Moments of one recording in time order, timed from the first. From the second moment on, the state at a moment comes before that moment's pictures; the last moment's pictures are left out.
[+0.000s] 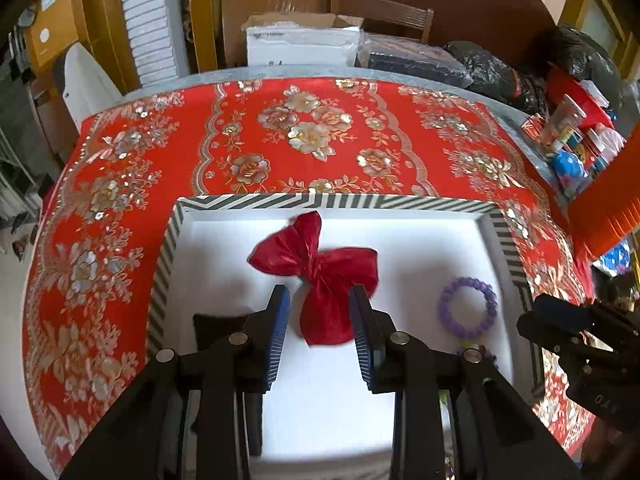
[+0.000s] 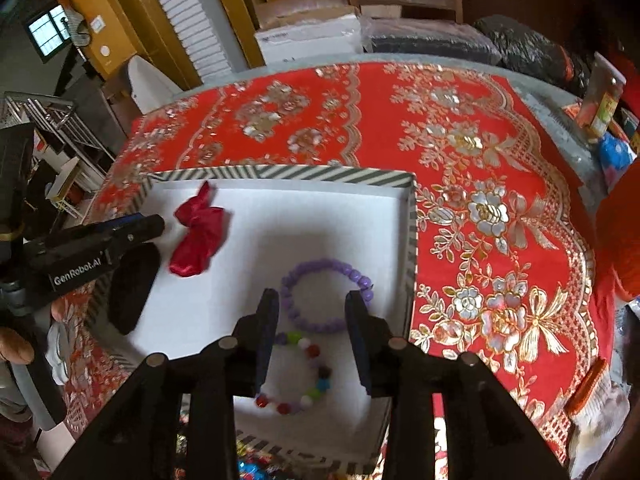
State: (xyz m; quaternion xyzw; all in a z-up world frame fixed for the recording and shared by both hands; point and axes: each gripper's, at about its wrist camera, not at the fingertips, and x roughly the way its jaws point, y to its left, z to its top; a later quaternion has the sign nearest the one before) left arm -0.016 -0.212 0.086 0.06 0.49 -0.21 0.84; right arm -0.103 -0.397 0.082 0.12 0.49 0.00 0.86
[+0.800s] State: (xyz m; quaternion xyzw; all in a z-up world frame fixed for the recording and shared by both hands) left arm -0.144 -0.156 0.112 0.03 0.48 -0.19 0.85; right arm -0.230 -0.386 0.109 0.09 0.47 0.02 0.88
